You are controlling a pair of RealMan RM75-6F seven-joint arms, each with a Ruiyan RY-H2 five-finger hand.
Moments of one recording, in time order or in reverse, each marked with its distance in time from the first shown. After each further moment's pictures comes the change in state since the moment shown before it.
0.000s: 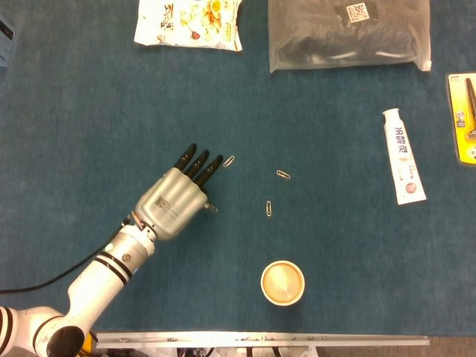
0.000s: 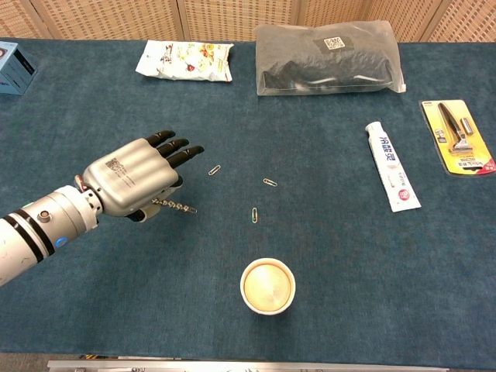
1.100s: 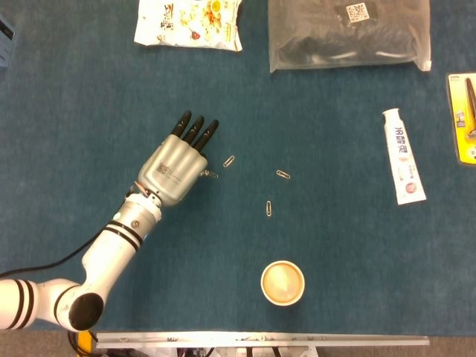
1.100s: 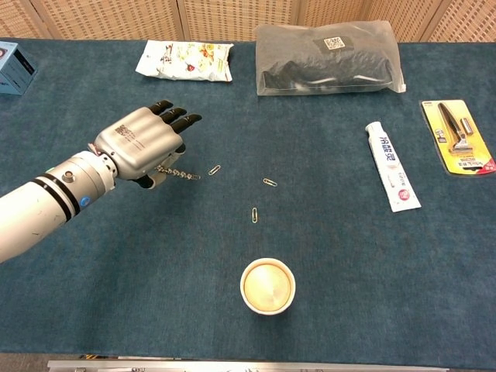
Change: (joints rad) left arm -0.093 -0.058 -0.087 0.119 -0.156 -0.003 -0.030; right arm -0.004 -0.001 0.007 0.005 0.007 -0.006 0.011
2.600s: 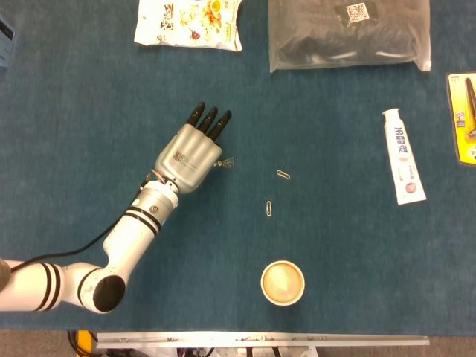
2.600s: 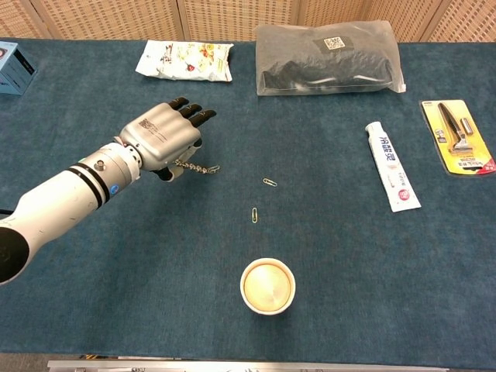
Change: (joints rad) left arm -0.096 -0.089 -0.016 0.121 -0.088 -0.023 -0.049; right arm -0.006 0.000 0.008 0.006 0.011 -0.008 0.017
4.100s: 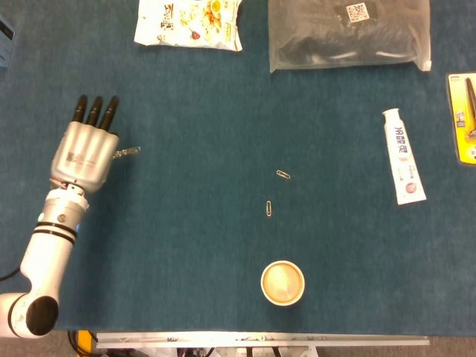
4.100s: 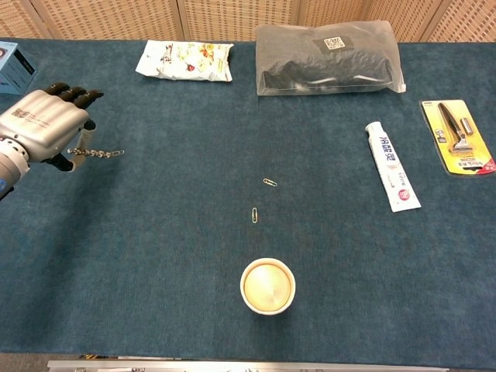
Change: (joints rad) left arm 0.190 0.244 0.090 -0.120 -0.022 0.211 -0.106; right arm 0.023 0.001 -0.023 -0.003 -0.029 -0.035 -0.042
